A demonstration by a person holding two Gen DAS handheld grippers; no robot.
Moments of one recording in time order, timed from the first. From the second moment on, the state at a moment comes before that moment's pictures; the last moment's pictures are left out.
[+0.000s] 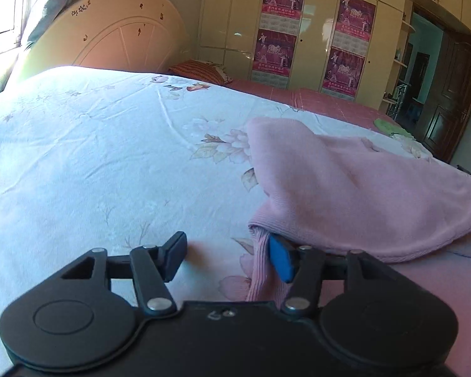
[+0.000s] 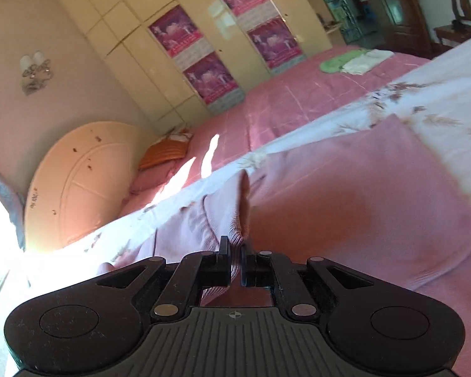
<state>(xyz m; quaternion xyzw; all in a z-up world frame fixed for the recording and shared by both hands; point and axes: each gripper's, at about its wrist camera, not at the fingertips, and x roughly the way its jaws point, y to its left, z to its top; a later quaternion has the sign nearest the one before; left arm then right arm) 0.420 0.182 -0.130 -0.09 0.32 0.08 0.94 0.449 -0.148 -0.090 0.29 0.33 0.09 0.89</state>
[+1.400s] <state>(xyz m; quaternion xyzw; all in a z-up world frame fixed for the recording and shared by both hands) 0.491 0.161 -0.144 -0.07 0.33 -0.02 0.94 0.487 -0.183 -0.115 0.26 0.36 0.08 0.89</state>
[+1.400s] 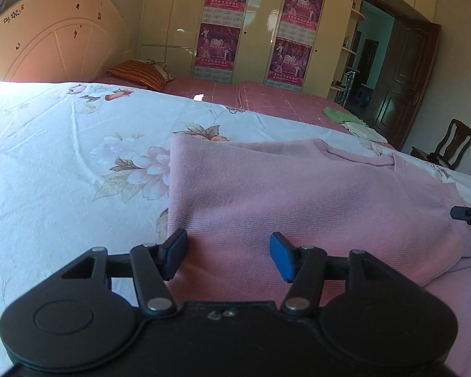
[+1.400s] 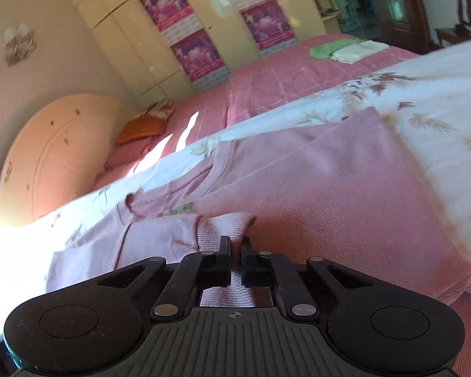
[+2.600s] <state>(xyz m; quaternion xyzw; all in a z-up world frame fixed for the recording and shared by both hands) 0.456 0.137 -0.136 -0.05 0.33 0.02 0.94 0.439 -0.156 -0.065 0.16 0.30 0.15 0.93</state>
